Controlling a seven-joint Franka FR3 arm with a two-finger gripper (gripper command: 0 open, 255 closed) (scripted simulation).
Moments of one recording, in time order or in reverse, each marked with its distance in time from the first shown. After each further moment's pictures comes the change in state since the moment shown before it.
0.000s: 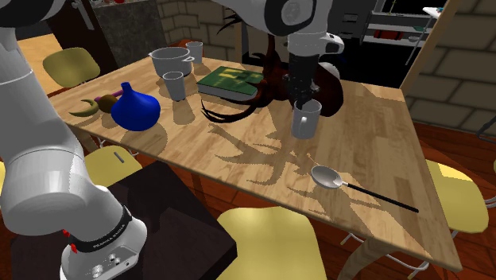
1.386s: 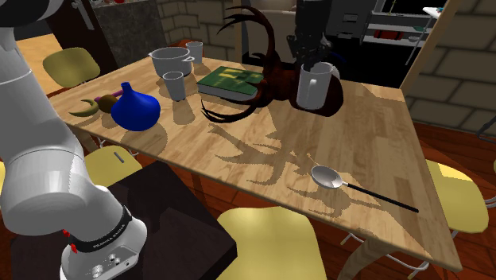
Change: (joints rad) arm -0.002 -0.006 -0.002 0.276 -0.002 -0.281 0.002
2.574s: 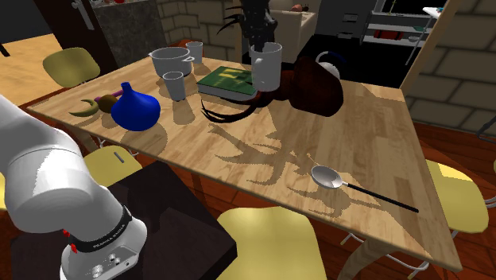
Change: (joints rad) arm 0.093 -0.302 0.096 -0.247 -0.048 -0.054 0.191
